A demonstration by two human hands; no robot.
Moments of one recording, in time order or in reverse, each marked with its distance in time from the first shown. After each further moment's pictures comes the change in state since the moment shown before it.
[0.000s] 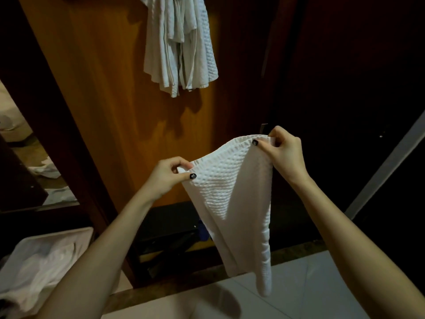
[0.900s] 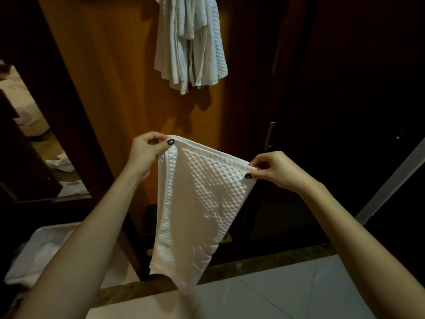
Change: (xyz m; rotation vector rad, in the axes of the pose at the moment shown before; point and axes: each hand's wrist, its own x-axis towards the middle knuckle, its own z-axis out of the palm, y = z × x) left_hand 0.016 -0.005 -0.051 -0.182 0.396 -0.072; right_hand -0.019 -0.002 0.008 -0.075 -0.619 0.019
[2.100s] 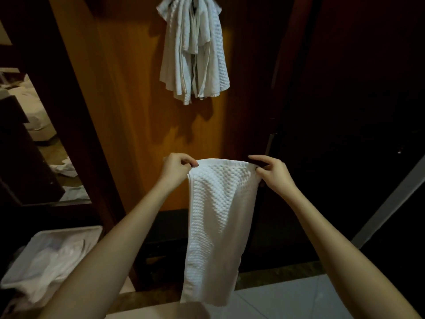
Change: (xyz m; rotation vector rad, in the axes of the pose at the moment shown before) left_hand -0.018 0.001 0.064 0.506 -0.092 0.002; right_hand 0.013 0.020 0.012 0.197 0.245 0.195
